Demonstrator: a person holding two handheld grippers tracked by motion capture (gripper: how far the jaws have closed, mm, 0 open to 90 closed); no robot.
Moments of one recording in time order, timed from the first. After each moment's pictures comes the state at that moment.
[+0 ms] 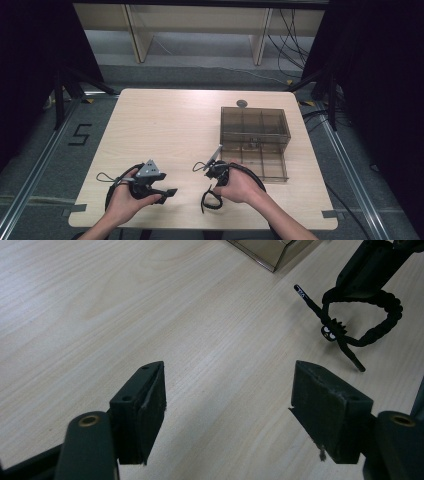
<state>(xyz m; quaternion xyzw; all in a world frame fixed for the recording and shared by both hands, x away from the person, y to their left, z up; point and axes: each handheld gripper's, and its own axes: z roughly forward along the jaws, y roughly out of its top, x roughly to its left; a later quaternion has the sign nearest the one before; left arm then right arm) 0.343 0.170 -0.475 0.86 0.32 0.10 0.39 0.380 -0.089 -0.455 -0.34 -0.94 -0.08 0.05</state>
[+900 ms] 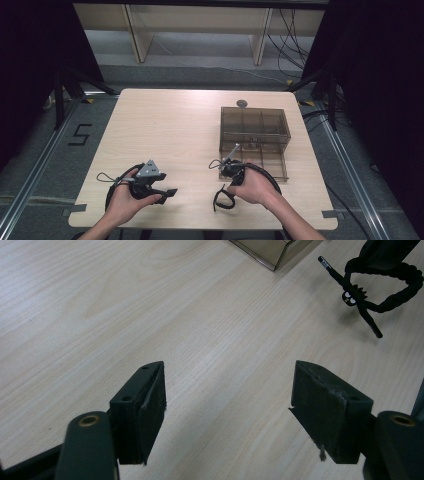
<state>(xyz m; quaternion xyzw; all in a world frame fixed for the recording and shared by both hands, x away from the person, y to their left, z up) 0.343 0.169 -0.476 0.85 0.32 0.09 0.40 0.377 -0.128 -0.449 -0.39 -0.92 -0.08 0.05</state>
